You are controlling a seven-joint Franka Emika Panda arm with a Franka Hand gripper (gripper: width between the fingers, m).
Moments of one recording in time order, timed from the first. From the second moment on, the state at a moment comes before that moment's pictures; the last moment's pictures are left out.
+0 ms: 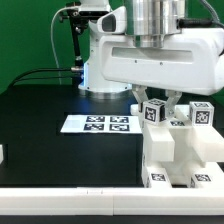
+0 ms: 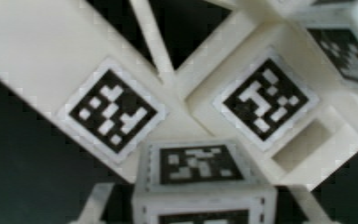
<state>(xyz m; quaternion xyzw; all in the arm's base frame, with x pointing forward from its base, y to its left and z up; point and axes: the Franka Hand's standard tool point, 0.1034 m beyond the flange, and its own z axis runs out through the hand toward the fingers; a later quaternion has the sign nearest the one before) 0.595 0.048 0.113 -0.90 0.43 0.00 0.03</state>
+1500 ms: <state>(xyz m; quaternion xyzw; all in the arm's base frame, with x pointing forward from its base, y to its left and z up) 0.592 0.050 0.111 -0.86 0.51 0.00 0.05</state>
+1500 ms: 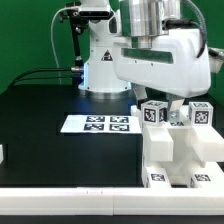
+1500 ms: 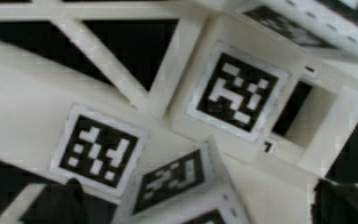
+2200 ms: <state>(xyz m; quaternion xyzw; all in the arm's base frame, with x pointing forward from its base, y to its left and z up) 0.590 0.050 0.108 -0.88 0.47 0.00 0.04</state>
